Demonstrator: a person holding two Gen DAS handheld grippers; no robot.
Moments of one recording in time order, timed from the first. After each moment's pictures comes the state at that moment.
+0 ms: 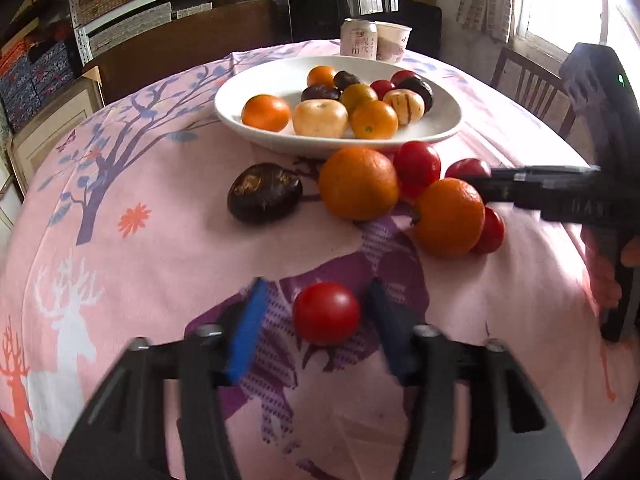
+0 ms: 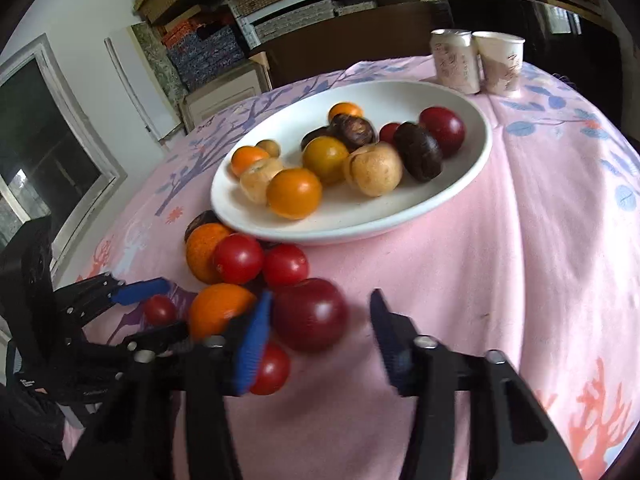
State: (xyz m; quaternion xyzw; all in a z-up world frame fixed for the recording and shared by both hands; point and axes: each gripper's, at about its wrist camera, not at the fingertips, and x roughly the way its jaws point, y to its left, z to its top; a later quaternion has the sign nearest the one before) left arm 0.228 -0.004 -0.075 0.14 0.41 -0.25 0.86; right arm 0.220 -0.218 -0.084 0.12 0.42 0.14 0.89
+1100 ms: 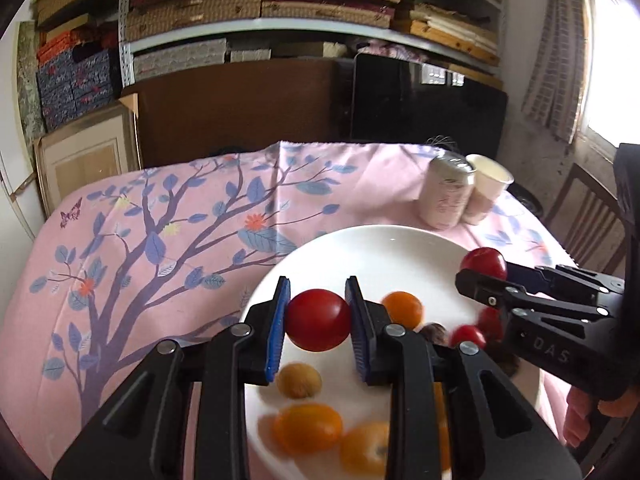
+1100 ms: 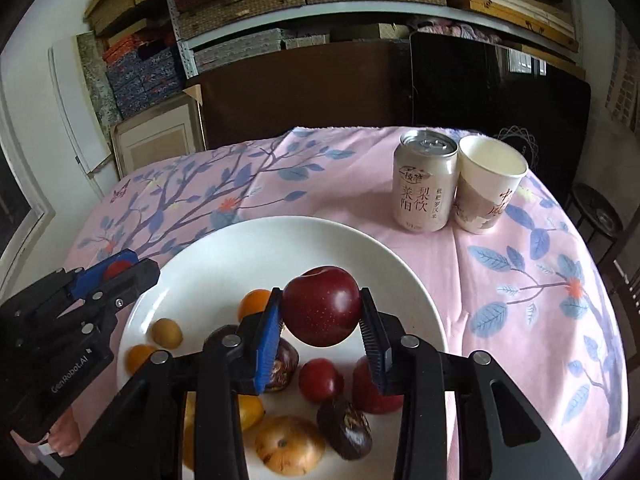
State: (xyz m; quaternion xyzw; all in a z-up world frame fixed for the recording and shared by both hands) left arm 0.419 -0.071 -0.007 0.04 0.35 -0.16 0.92; right arm 0.395 -0.252 -0.031 0.08 0.40 0.02 0.91
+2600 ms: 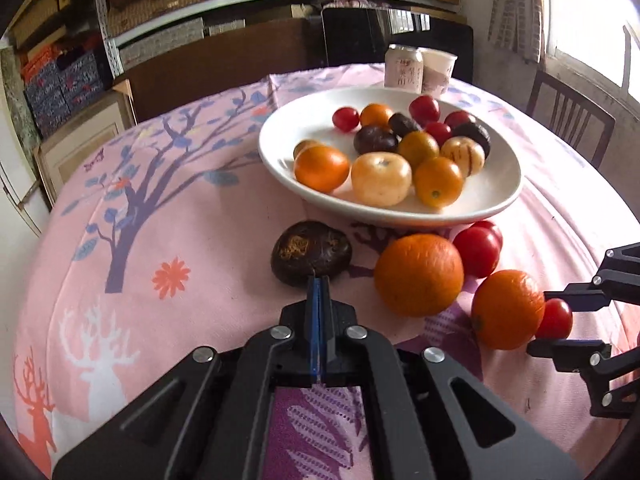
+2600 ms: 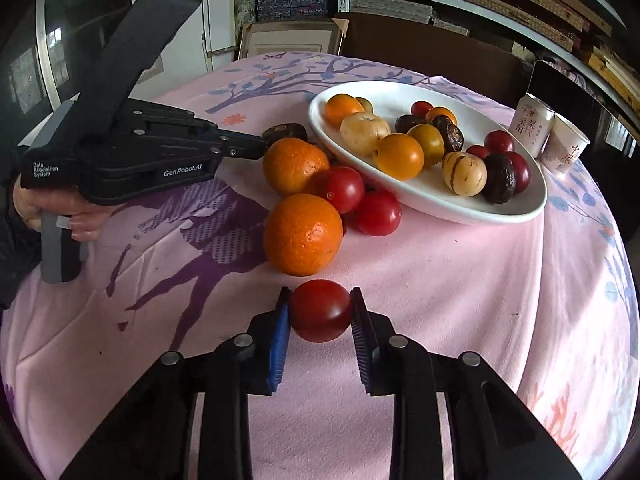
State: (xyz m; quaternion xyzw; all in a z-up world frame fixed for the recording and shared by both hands) left arm 0.267 -0.003 -0.062 0.14 0.38 -0.19 0.90; right arm 0.173 -0.162 -0.071 -0.09 0.42 0.18 0.89
